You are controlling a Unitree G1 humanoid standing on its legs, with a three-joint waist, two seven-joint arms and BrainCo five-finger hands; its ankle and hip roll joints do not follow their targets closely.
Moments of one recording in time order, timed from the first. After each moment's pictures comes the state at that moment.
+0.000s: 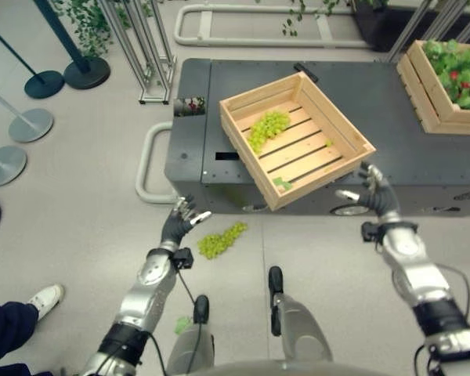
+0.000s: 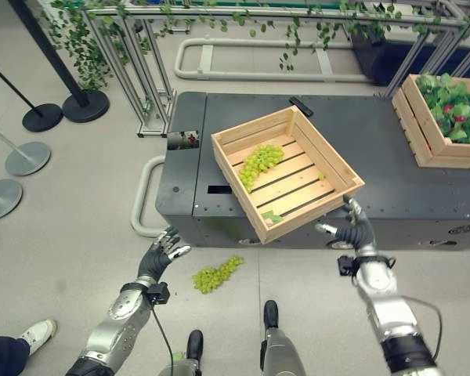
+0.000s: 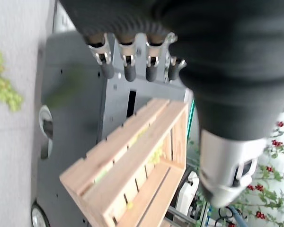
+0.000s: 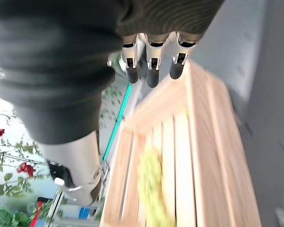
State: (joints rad) left arm -0.10 0.29 -0.21 0.21 -0.50 -0.03 0.09; right arm -0.27 -0.60 0.01 0.21 0.19 0.03 -0.16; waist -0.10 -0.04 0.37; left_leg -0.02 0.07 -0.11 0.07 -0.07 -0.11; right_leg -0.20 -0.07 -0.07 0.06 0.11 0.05
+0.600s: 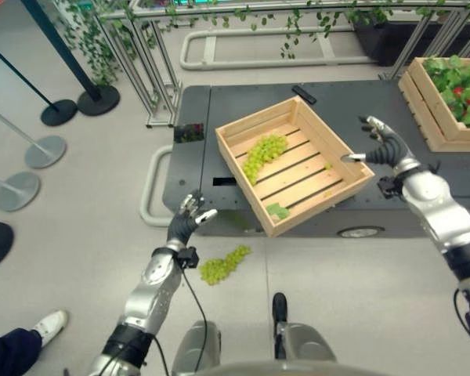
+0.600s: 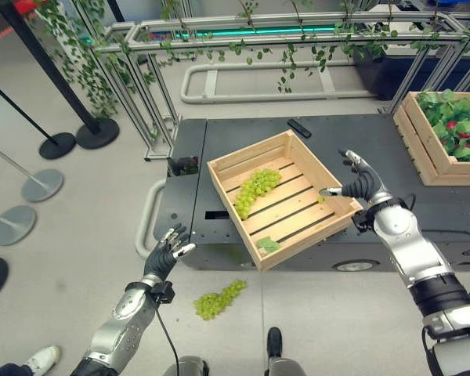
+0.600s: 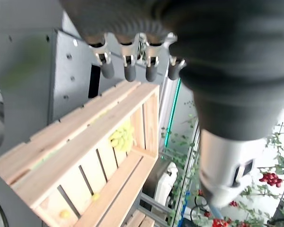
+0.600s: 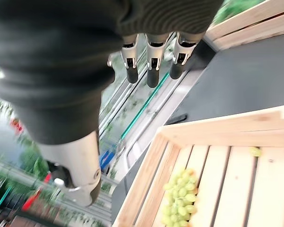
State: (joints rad) left arm -0.08 0.30 -0.23 0.17 -0.57 -0.03 0.04; right arm -0.61 -0.88 0.27 0.31 0.19 0.10 -0.03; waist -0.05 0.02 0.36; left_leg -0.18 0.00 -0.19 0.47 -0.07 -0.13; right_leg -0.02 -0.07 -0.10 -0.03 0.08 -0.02
